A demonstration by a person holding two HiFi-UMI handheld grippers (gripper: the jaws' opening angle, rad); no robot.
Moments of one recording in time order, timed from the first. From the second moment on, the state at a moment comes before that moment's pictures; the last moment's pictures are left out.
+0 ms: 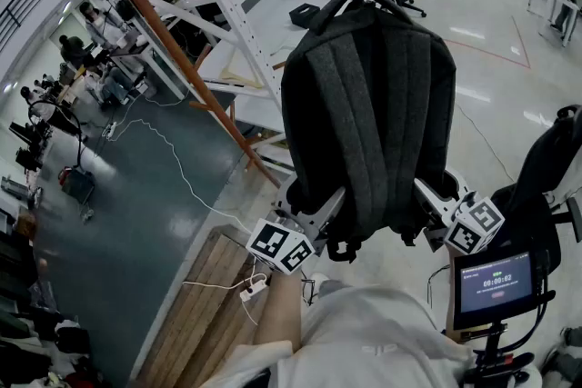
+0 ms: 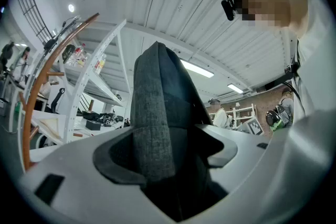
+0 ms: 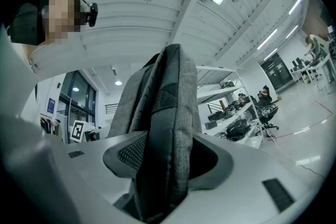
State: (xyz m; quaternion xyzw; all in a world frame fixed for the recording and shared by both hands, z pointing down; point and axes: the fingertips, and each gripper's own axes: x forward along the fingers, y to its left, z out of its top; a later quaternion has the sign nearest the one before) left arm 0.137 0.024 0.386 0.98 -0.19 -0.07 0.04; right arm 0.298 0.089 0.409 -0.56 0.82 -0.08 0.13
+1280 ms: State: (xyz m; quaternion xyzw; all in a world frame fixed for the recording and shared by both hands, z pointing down) left arm -0.197 -0.212 0.409 0.90 -0.42 -0.10 0.06; right arm -0.025 -0.224 0.421 -0.35 0.93 -0.12 0.07
